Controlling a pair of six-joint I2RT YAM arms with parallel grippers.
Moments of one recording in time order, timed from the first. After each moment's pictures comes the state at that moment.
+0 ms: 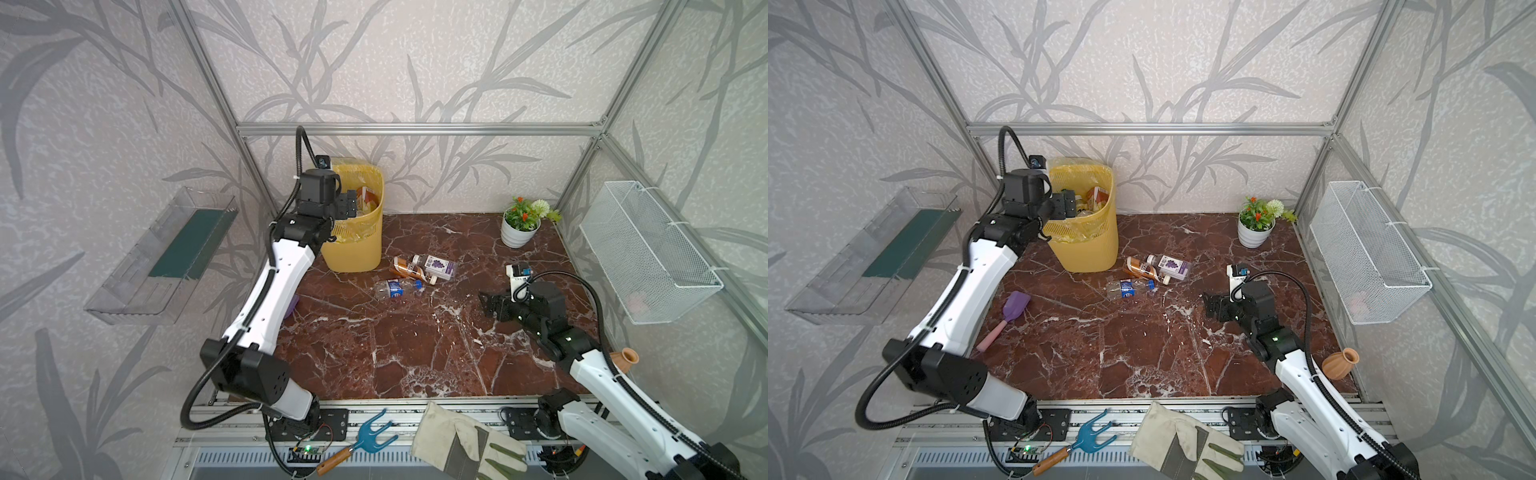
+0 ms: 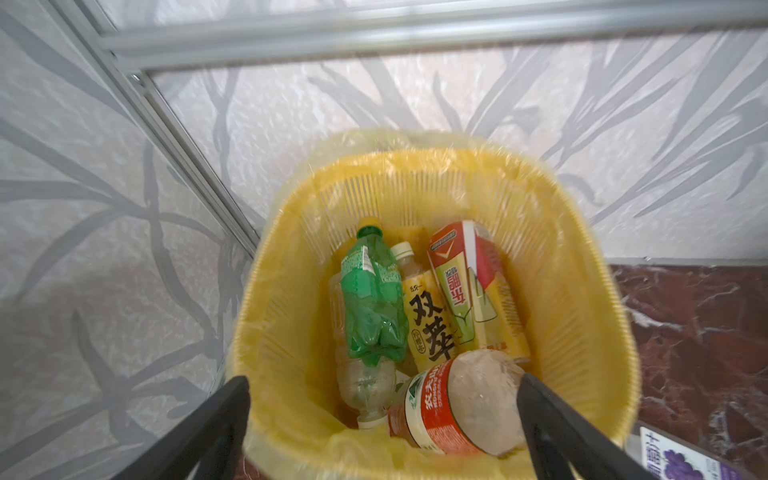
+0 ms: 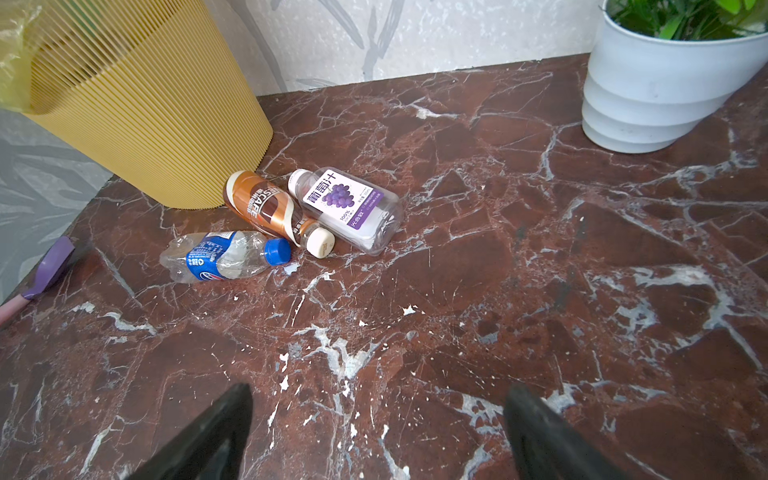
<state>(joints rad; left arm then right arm) -0.23 1.47 1.68 -0.57 -0.35 -0.06 0.33 0.86 0.54 -0.20 -0.08 0.26</state>
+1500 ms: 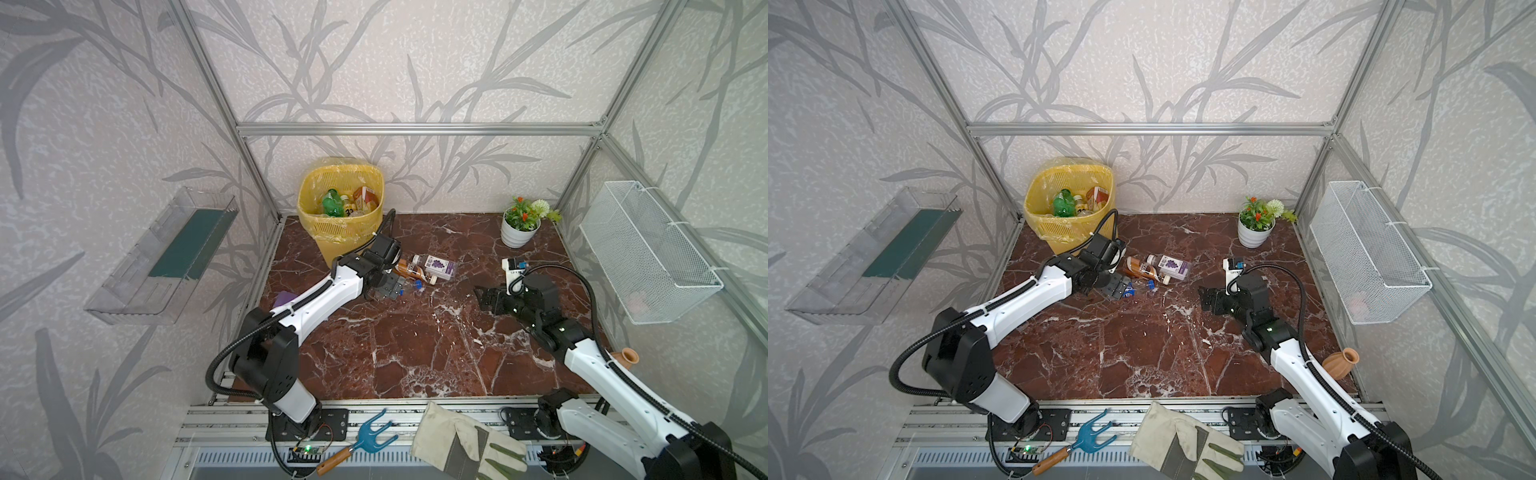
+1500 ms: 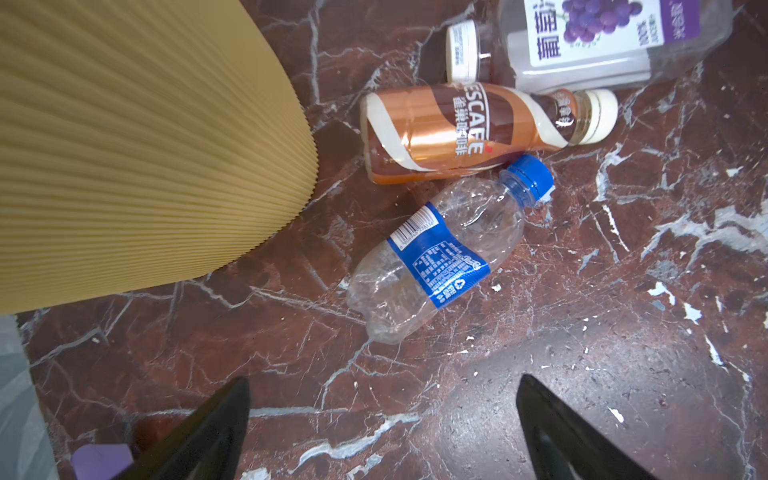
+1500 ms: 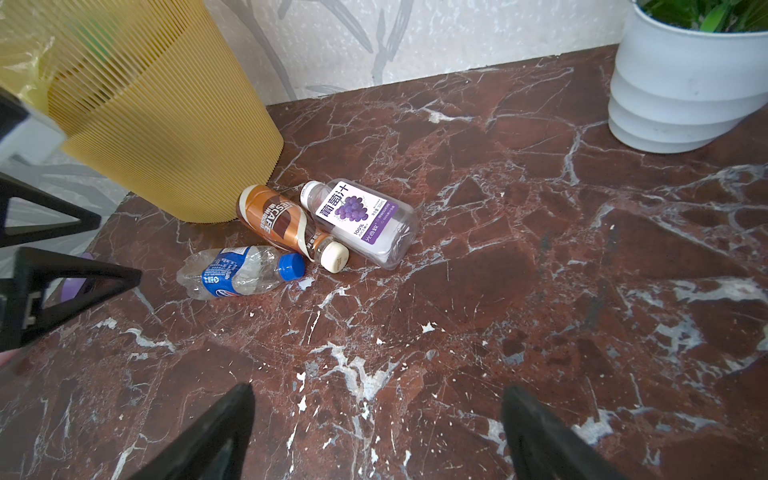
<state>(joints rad) -0.55 1.64 1.28 -0.72 -0.21 0.01 0.35 0.94 0.59 -0.15 -0.10 0.31</state>
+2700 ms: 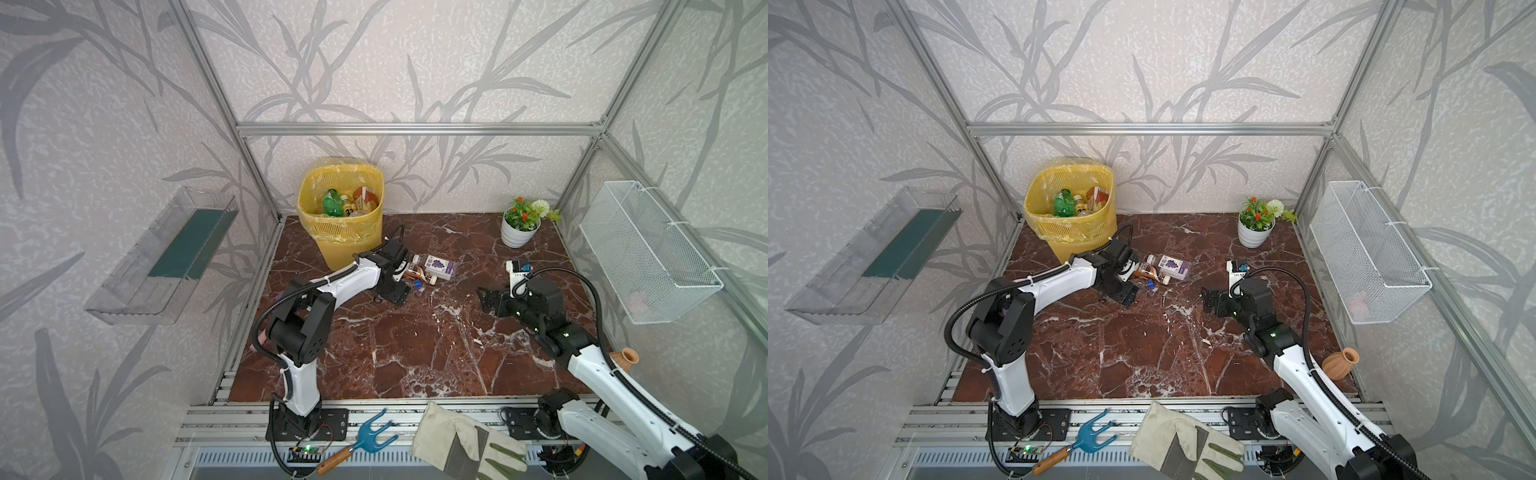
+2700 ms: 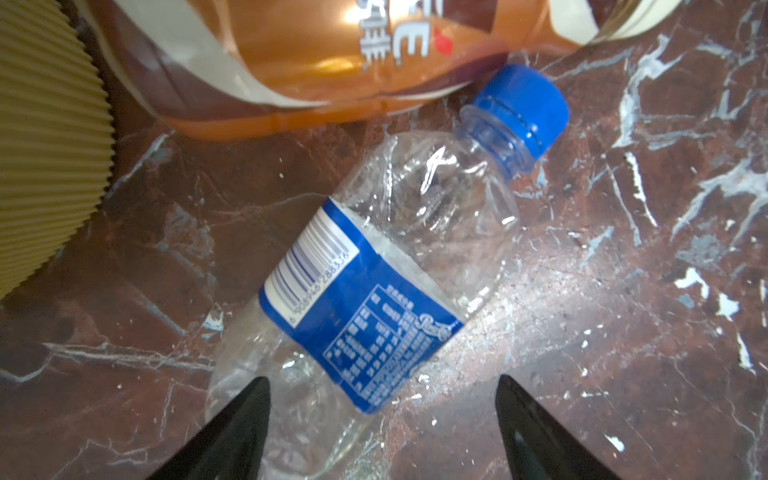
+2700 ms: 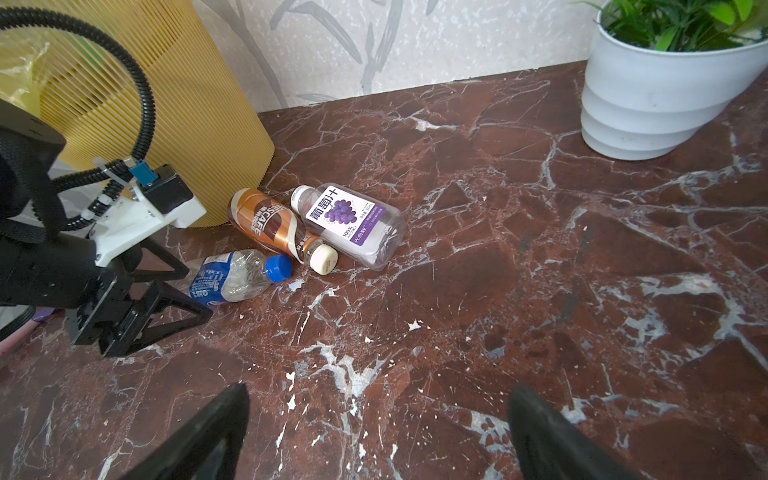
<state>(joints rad) -0.53 1.86 1.33 -0.73 0.00 0.00 0.34 0.89 0.56 -0.17 -0.07 0.30</state>
